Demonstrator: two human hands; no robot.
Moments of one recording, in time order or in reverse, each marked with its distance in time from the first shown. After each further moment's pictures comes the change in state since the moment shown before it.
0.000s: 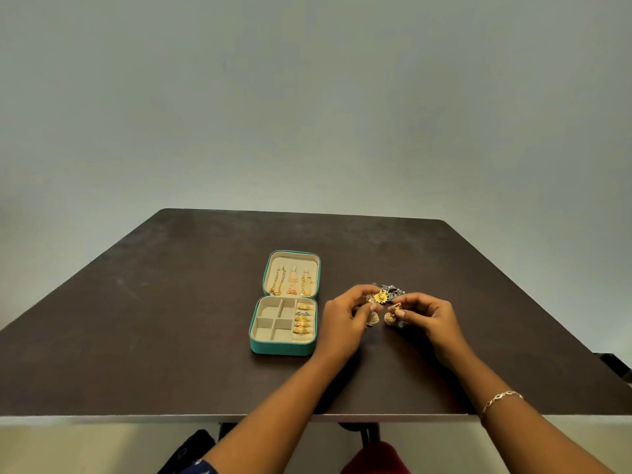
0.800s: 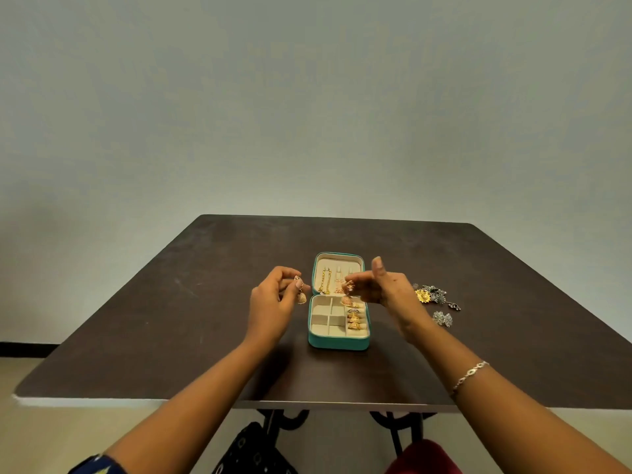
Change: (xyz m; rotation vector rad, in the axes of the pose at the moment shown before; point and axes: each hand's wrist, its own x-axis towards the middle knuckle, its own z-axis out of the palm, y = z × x) left_hand -0.022 -0.004 -0.170 0.199 0.278 -0.008; right_hand -0.005 -0.065 0.144 -0.002 -0.173 0.055
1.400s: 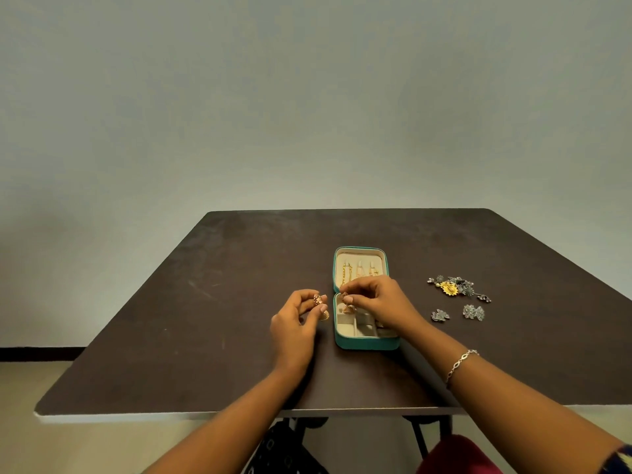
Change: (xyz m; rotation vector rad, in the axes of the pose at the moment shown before) left_hand -0.022 -0.028 0.003 -0.053 0.030 -0.119; right_hand 0.028 0.029 0.036 -0.502 -0.101 -0.099
